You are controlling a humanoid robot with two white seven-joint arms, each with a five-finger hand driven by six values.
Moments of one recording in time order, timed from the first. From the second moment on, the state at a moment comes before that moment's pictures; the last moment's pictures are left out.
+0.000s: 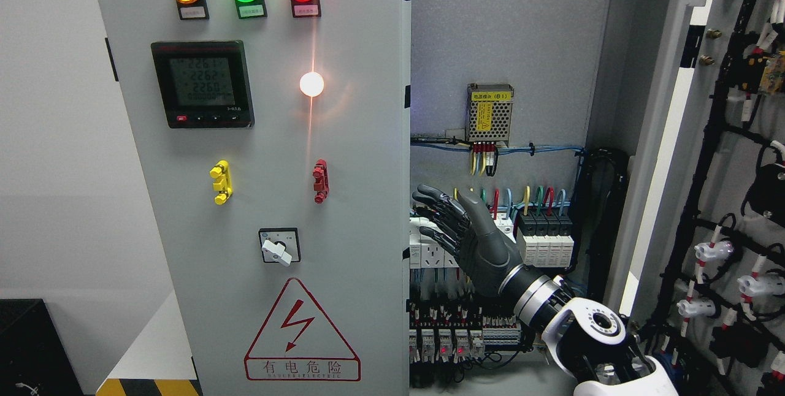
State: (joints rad) left arm 0.00 -0.10 0.18 0.05 -0.15 -0.12 0.12; right arm -0.74 -0.10 0.23 -1.42 -0.49 0.29 0.38
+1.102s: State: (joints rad) left arm 0.00 -0.10 0.18 0.05 -0.15 -0.12 0.12; right arm -0.77 -0.10 0.23 -1.41 -0.49 0.31 0.45
